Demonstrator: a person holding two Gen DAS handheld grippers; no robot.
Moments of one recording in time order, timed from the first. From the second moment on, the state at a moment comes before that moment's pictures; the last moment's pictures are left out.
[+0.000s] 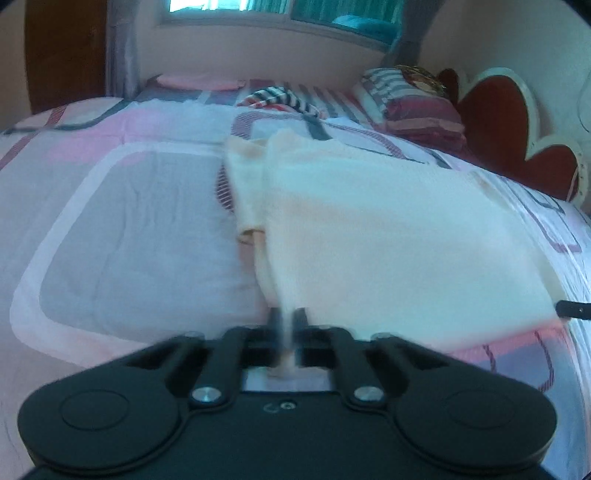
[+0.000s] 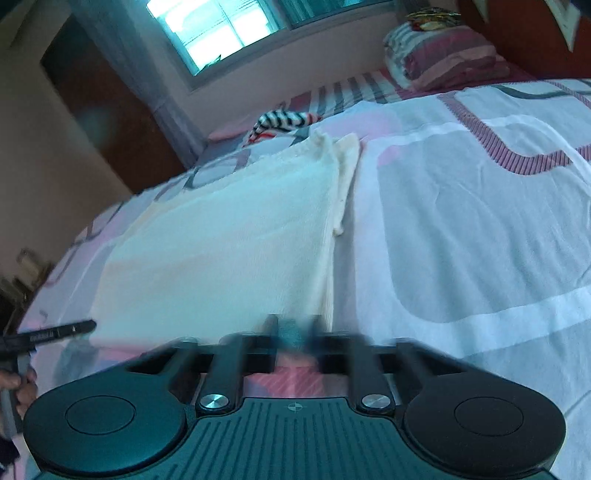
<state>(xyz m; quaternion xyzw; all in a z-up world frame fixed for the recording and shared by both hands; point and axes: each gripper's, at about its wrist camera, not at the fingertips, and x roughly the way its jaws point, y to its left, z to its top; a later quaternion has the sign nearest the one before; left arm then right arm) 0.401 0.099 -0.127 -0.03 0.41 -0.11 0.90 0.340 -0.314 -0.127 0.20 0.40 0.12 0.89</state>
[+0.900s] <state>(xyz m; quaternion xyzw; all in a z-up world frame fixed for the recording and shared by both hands) 0.547 0.040 -0.145 0.03 0.35 -0.11 0.93 0.515 -0.271 -0.148 0.06 0.36 0.03 0.93</state>
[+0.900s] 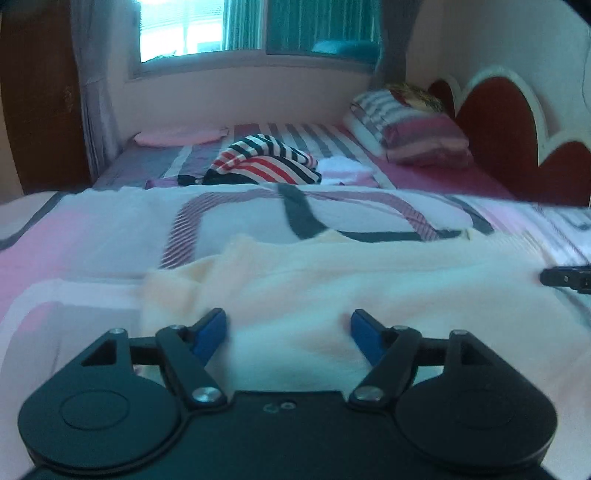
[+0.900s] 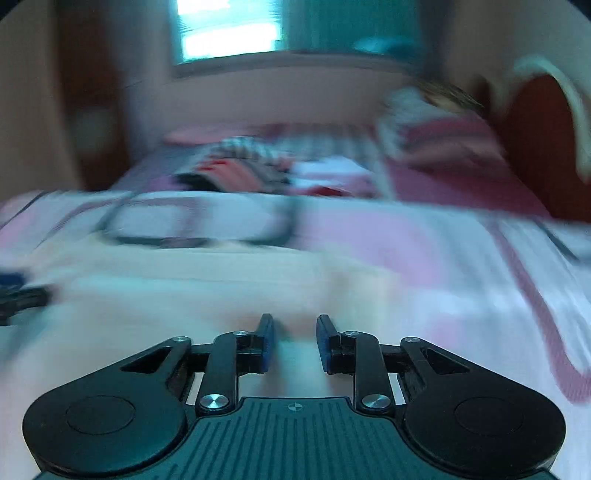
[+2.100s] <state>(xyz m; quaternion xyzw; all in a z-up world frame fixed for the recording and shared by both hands) 0.392 -0.028 -0.137 0.06 0.39 -0.10 0.91 0.373 -0.169 -0.128 0.03 0.41 0.18 0.90</state>
